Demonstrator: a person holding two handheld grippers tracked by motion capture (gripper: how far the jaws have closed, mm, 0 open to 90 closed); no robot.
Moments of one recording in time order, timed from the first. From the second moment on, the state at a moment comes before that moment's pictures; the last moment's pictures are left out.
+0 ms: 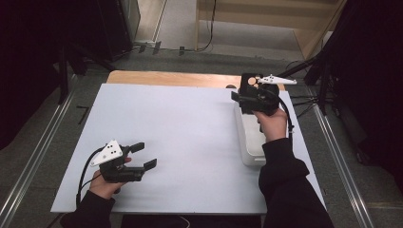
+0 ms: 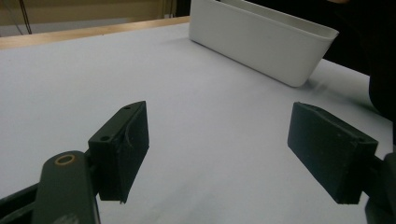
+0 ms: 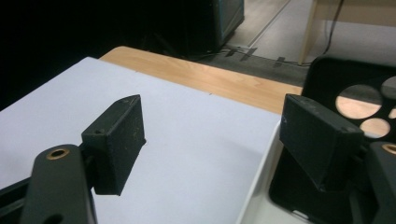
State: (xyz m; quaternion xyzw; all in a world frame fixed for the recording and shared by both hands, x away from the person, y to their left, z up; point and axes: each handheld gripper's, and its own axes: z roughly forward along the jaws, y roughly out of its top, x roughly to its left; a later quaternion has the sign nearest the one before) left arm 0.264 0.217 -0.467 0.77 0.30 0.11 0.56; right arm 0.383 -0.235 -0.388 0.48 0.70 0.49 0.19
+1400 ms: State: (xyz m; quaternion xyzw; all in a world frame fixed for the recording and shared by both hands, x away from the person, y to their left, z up) left arm 0.265 0.215 -0.464 0.77 0.29 0.11 0.56; right arm 0.320 -0.216 -0.412 0.40 0.74 0.52 0.14
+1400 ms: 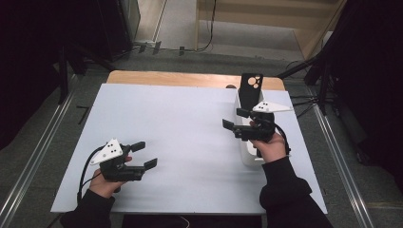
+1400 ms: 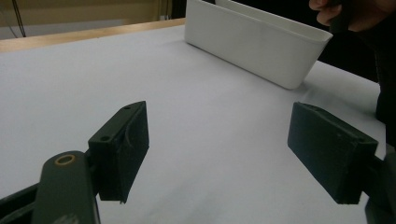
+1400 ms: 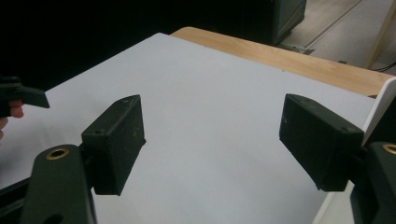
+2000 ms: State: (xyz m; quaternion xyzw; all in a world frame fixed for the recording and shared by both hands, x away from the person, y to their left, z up) left arm 0.265 0.217 -0.463 0.77 0.29 0.11 0.56; right arm 0.300 -0.200 -0.430 0.38 0.78 0.48 0.11
